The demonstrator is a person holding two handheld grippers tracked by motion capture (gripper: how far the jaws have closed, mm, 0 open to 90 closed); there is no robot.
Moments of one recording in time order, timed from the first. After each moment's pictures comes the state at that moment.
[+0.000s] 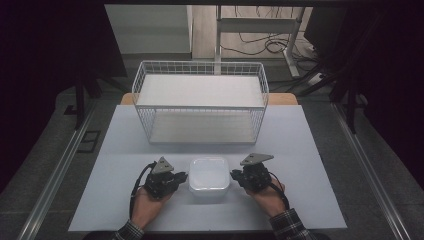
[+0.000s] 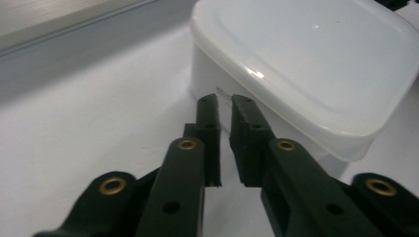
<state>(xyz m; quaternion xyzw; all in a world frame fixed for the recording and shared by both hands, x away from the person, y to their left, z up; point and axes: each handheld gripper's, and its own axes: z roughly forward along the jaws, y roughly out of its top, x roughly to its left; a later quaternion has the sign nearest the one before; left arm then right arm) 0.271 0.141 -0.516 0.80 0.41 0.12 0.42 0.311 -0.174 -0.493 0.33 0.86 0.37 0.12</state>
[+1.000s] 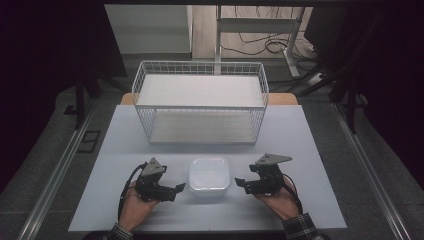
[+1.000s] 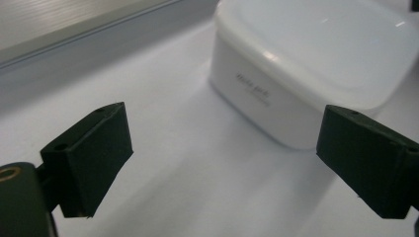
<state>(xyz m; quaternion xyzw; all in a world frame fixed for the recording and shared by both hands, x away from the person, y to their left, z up) 0.265 0.159 -0.510 0.80 0.40 0.11 0.44 0.306 -0.205 -0.483 0.36 0.83 0.41 0.10</state>
